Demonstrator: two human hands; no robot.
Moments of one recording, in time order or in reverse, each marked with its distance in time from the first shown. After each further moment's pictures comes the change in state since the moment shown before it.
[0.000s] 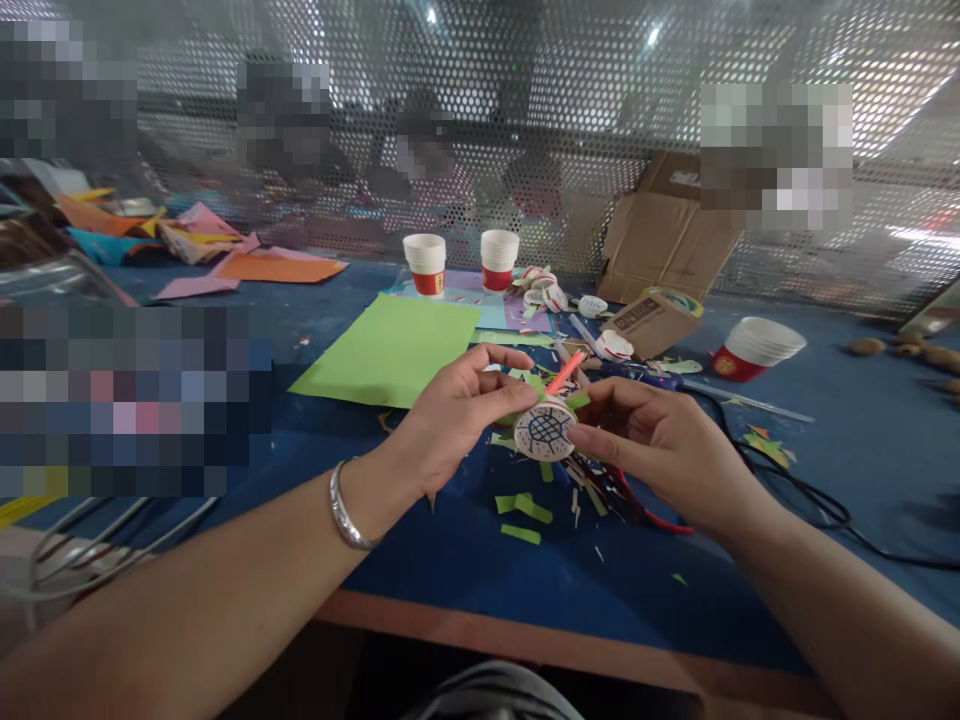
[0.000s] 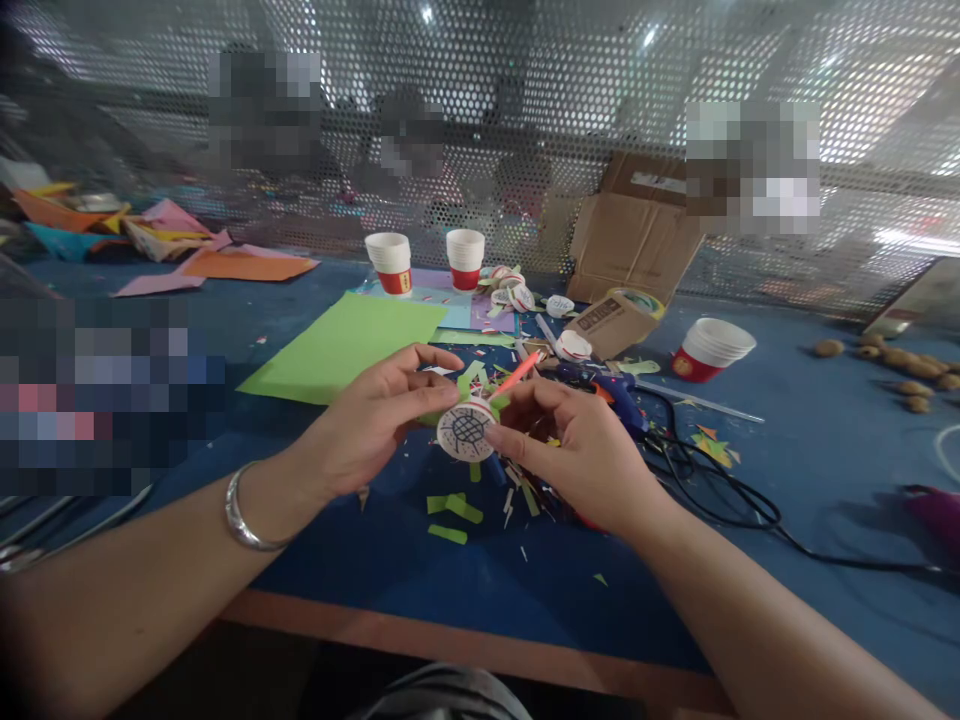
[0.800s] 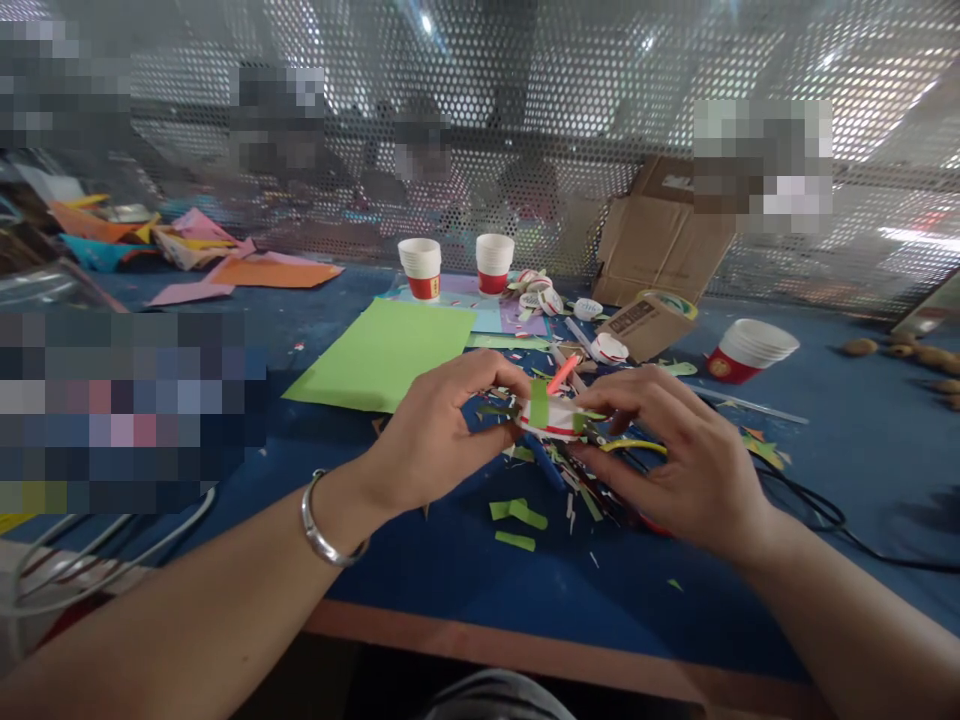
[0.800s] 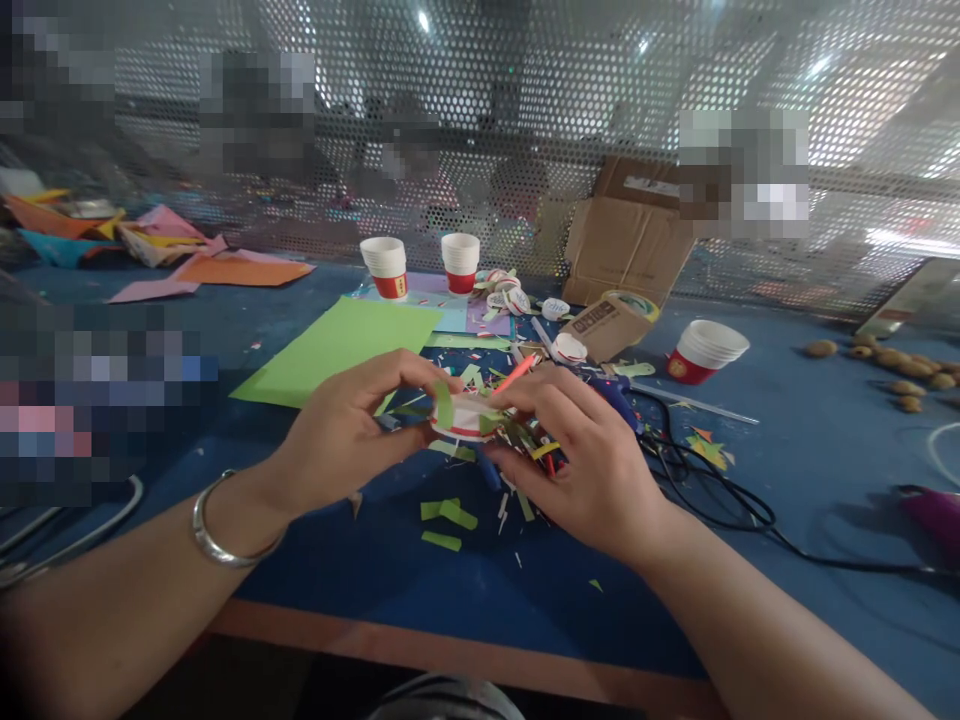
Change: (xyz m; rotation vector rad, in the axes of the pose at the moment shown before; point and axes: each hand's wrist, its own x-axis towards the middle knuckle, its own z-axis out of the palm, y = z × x) left_hand -0.009 0.015 -0.011 0.804 -0.089 0.539; right_hand -0.008 -0.004 -0.006 -0.589 0.229 -0.620
